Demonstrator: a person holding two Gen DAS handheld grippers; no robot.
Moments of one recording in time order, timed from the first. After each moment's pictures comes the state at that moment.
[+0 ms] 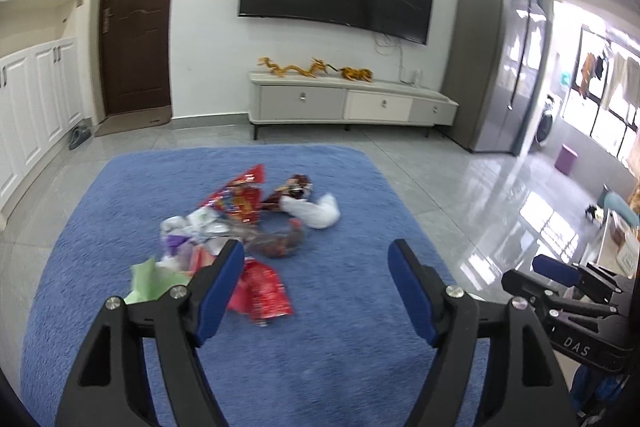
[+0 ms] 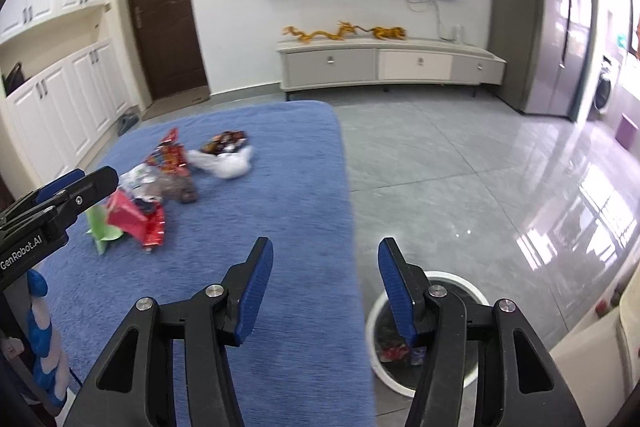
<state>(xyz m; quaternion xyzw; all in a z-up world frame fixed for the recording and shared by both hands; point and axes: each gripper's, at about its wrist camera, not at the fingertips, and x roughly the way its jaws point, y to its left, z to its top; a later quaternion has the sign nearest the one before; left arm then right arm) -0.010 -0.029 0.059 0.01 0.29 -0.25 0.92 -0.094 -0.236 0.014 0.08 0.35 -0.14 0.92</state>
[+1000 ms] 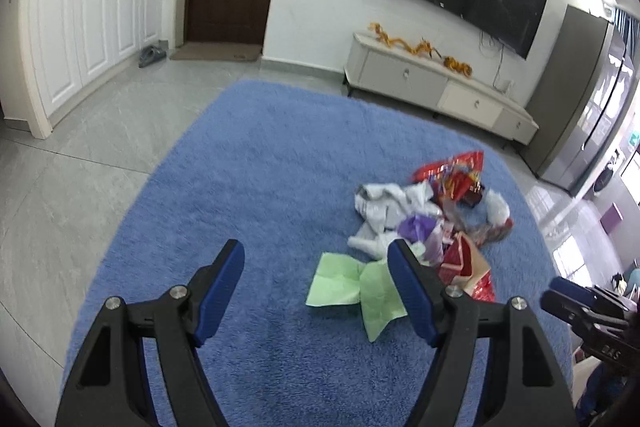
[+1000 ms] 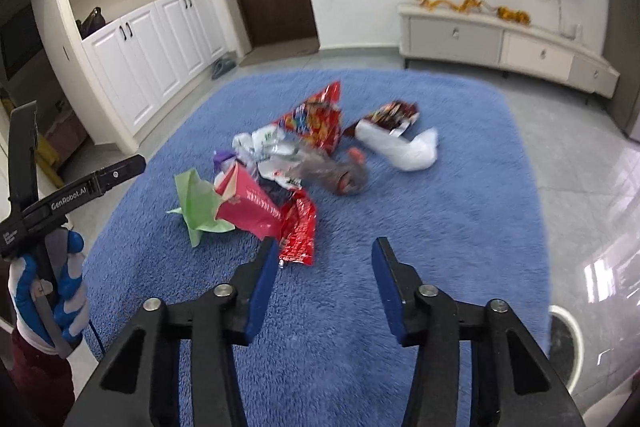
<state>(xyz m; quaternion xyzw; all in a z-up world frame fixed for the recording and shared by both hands) 0.092 0.128 -0.007 -0.06 0.39 -0.13 0.91 0.025 -0.132 -0.022 0.07 0.42 0.05 0.91</state>
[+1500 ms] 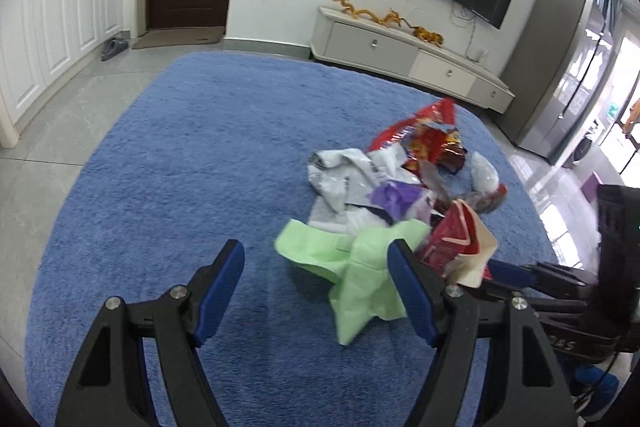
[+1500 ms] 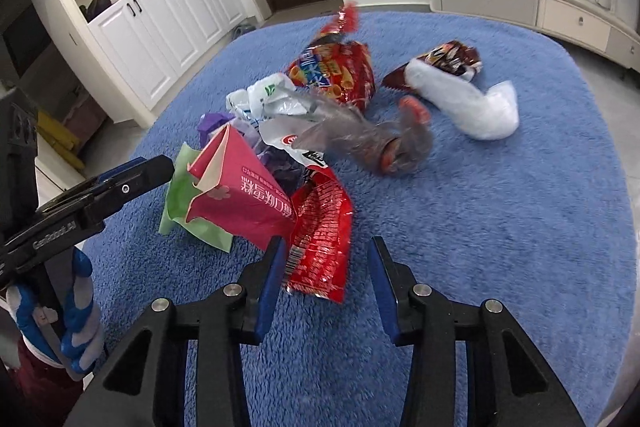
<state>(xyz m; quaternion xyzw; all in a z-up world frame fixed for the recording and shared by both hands) 0.103 0.094 -0.037 -0.05 0.41 -0.19 0.89 0.082 -0.117 -0.079 0.09 0.47 0.10 0.87</state>
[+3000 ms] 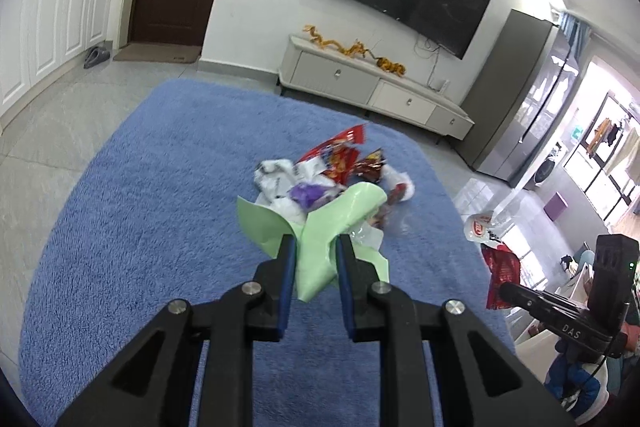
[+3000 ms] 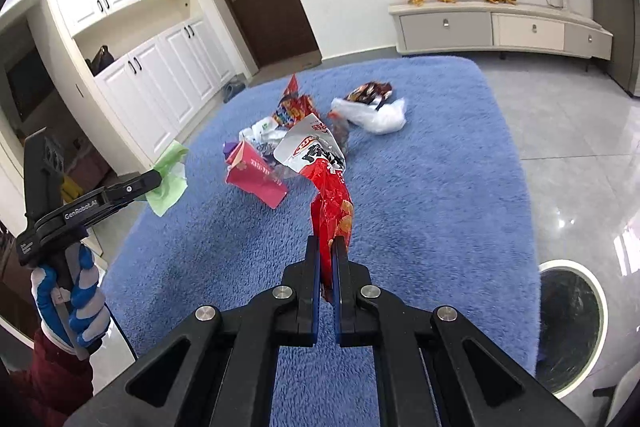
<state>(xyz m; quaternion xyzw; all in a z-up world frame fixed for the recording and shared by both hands) 0.010 0.111 0.028 -0.09 0.36 -0.24 0.89 -0.057 -0.179 -0.020 0.14 0.38 0.06 0.91</state>
